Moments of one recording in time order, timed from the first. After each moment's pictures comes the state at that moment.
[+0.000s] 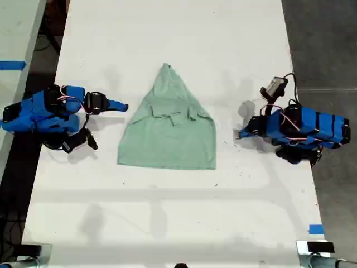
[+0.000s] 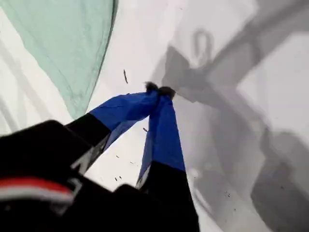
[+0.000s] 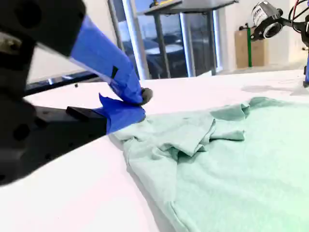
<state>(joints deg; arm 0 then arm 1) -20.5 205.8 183.3 48.6 18.6 13.6 200.6 173.8 81.1 -6.6</state>
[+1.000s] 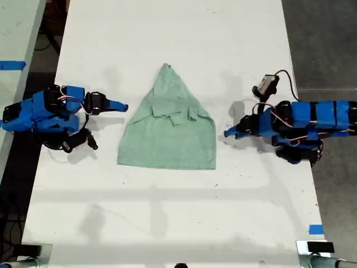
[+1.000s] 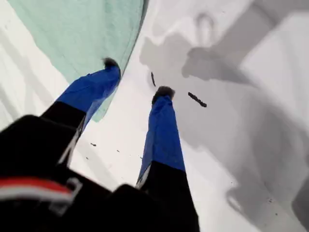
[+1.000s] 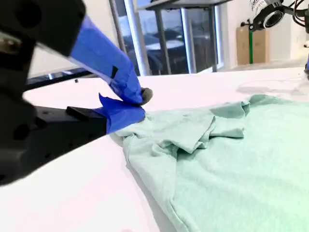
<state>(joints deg) -20.5 205.8 183.3 49.2 17.6 9.7 164.4 158.7 62.2 -2.9</state>
